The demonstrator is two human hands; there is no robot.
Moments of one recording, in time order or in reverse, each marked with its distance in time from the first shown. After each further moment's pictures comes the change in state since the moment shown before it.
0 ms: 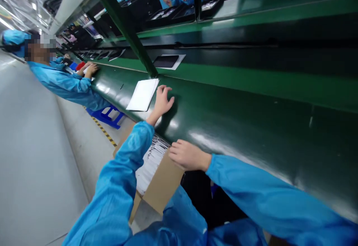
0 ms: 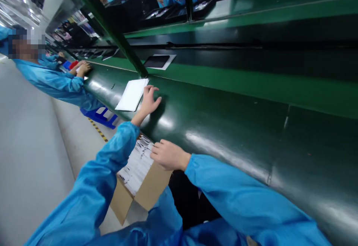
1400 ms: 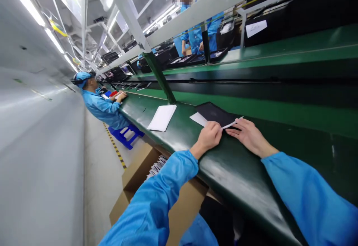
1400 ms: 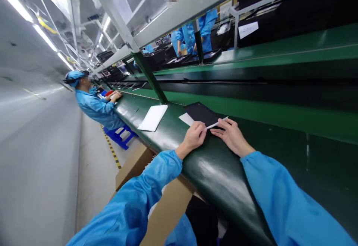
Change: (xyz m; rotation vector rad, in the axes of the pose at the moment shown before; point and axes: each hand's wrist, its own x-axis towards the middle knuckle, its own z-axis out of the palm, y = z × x) left_hand -0.038 0.098 0.091 -0.126 0.155 0.620; right_hand -0.091 0.127 -0.081 1.513 1.210 0.944
